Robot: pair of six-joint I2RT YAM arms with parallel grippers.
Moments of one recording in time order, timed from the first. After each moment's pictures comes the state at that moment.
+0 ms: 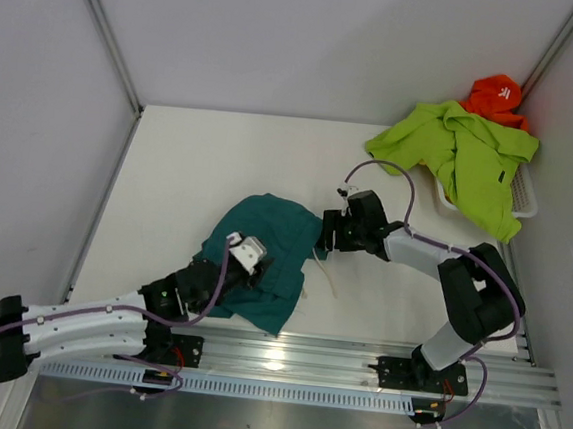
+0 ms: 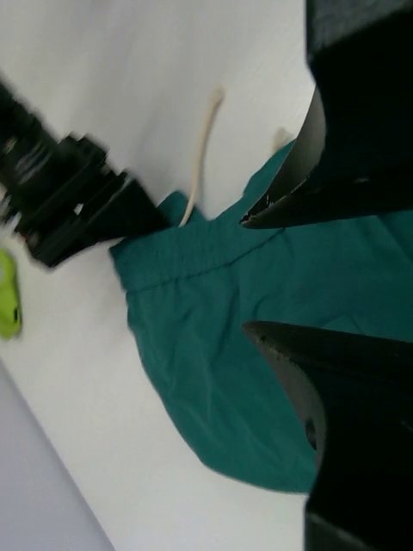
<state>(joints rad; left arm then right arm) -1.09 0.70 0.31 0.28 -0.40 0.10 0.55 1.62 0.85 -0.07 -0.15 0.37</state>
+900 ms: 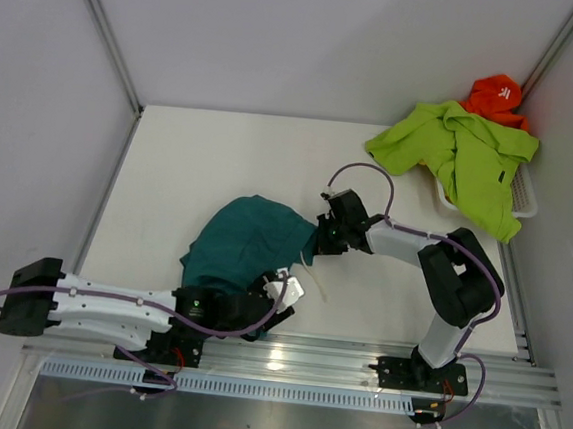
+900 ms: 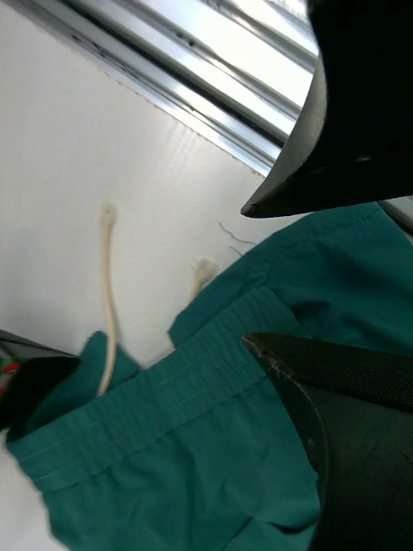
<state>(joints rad) -1.44 0.97 0.50 -0.11 -0.50 -0.12 0.62 1.77 0.97 -0.16 -0.21 0.45</state>
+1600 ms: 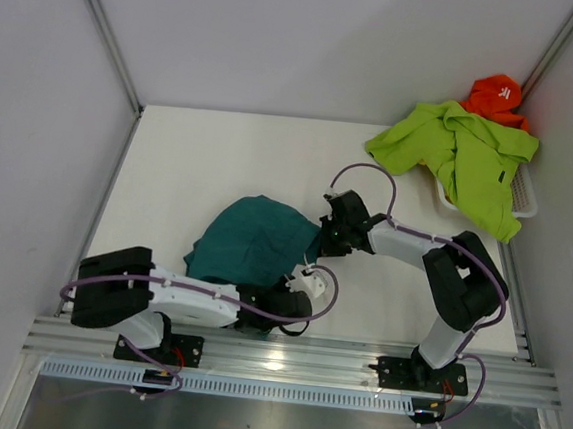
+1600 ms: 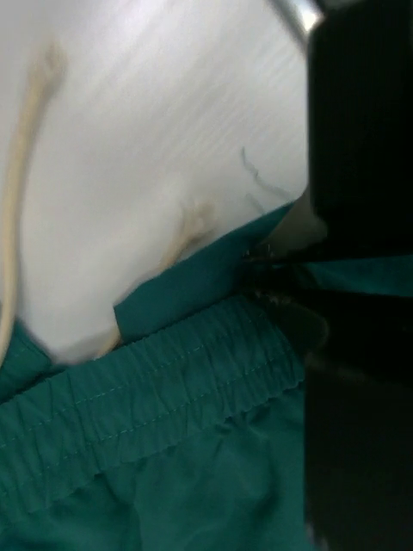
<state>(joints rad) -1.38 1.46 0.67 -0.17 -0.60 -0.27 0.62 1.74 0.98 -0.24 -0.16 0.46</state>
